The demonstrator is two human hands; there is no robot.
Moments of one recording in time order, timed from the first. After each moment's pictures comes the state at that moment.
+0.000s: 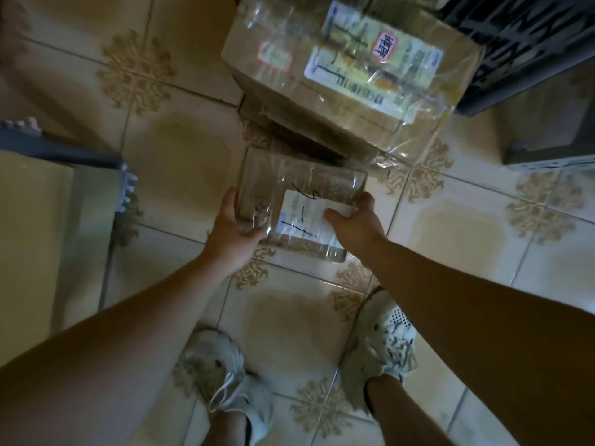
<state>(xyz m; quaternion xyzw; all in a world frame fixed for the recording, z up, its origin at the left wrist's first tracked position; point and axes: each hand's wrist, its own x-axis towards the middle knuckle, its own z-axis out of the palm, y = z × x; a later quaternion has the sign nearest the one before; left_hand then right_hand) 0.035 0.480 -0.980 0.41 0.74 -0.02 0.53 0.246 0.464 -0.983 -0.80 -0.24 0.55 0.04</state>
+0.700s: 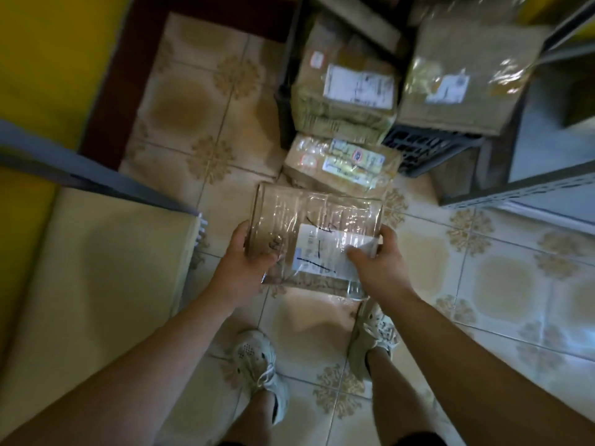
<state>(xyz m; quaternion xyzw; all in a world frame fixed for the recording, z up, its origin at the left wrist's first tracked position) -0.015 0.468 -0.705 0.41 0.68 0.11 0.59 0.203 0.423 -0.710 -0.82 -0.22 0.49 0.19</state>
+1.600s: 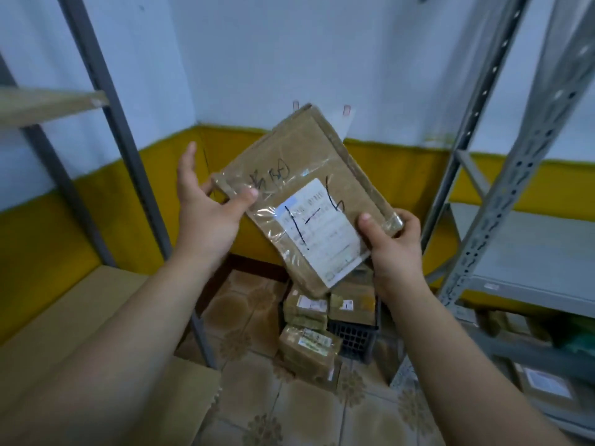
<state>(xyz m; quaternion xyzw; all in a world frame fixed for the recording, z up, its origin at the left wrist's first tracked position) 0.043 0.353 -0.080 0.55 0.51 0.60 0.28 0.264 0.313 -0.128 -0.55 -0.31 0.40 0.66</state>
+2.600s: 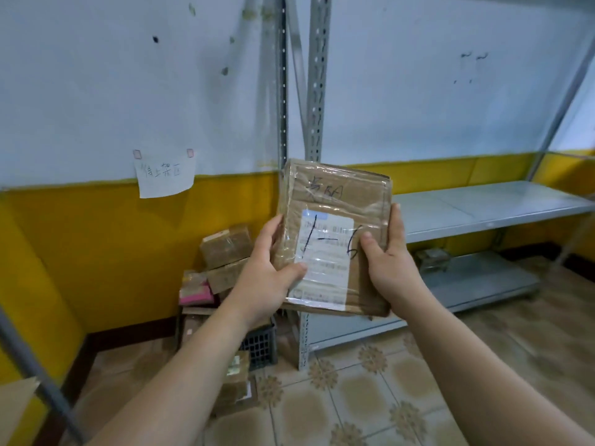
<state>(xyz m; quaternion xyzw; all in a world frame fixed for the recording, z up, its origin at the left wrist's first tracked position) 0.130 0.182 -0.079 0.75 0.21 0.31 0.55 0.285 0.058 -0.067 -0.77 -0.29 0.11 0.56</state>
